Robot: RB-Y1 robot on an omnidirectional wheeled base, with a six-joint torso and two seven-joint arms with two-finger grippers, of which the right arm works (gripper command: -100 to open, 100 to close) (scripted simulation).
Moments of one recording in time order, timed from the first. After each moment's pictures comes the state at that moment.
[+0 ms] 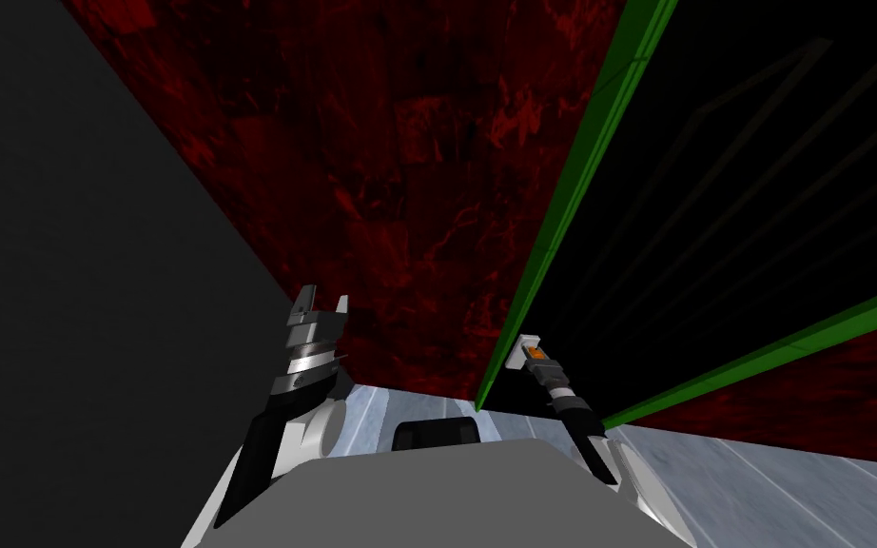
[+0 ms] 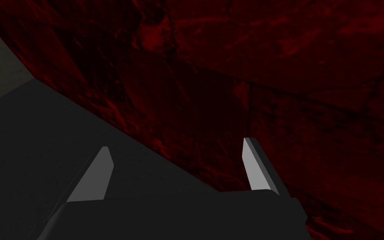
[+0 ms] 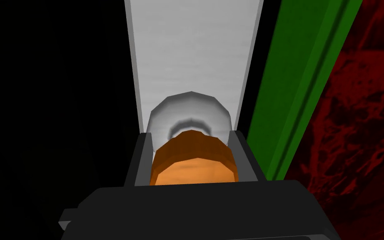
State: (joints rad) arm 0.30 0.00 -0.67 -1.49 1.05 -0.72 0.46
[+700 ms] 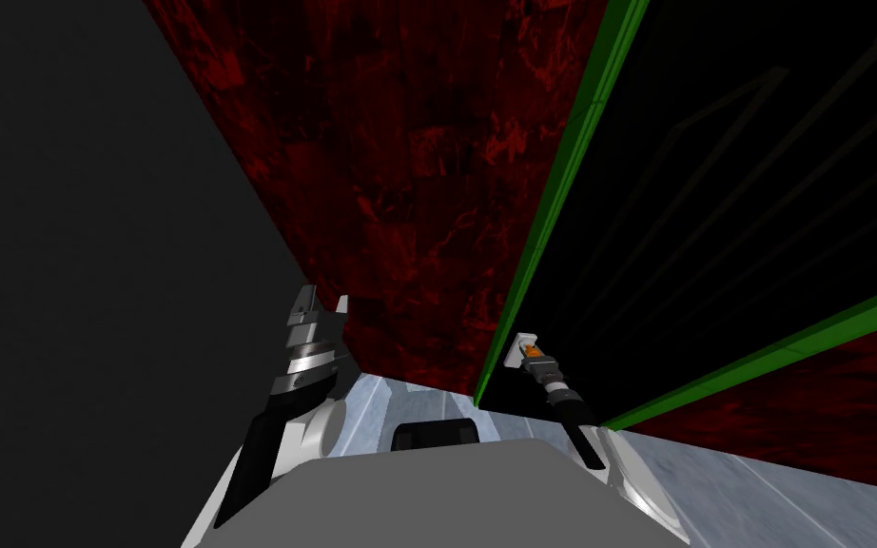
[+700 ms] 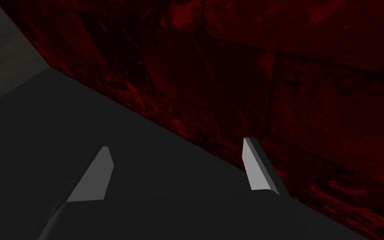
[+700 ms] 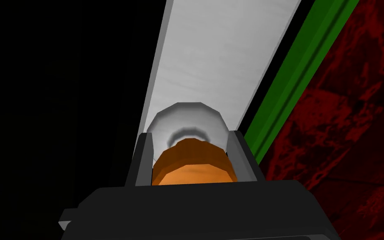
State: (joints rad) arm 0.29 -0.02 -0.64 -1.49 1.14 -0.63 0.63
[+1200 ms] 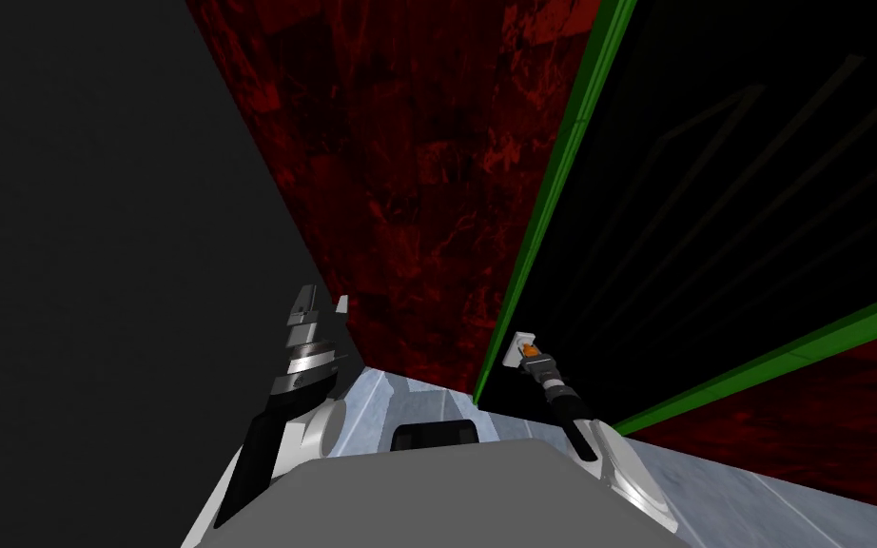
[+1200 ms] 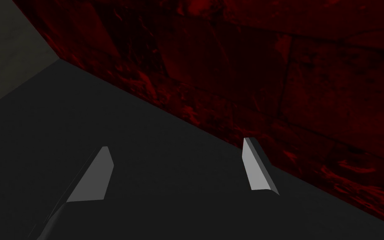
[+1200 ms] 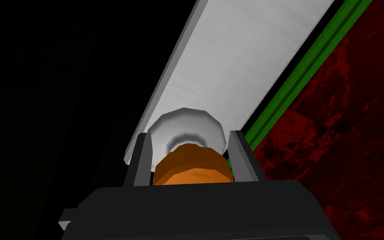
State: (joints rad) arm 0.27 -0.04 -0.61 -1.48 1.21 -0.57 0.76
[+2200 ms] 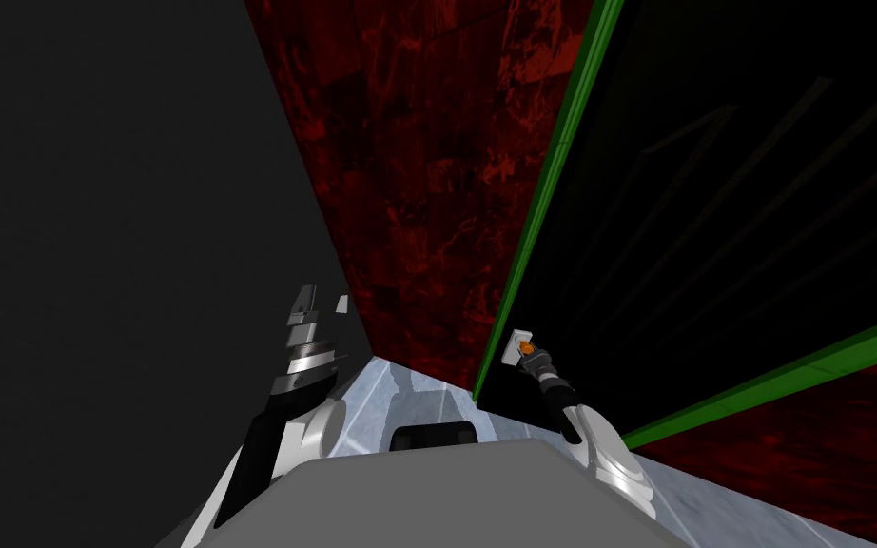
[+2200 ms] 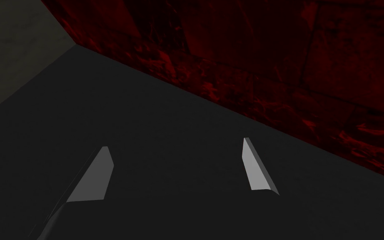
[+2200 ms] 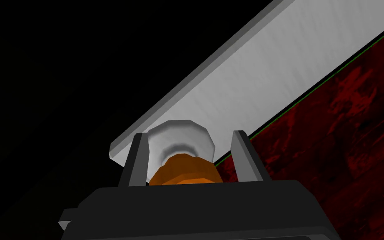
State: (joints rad) arm 0.25 -0.08 -0.55 -1.47 1.35 -0.42 0.99
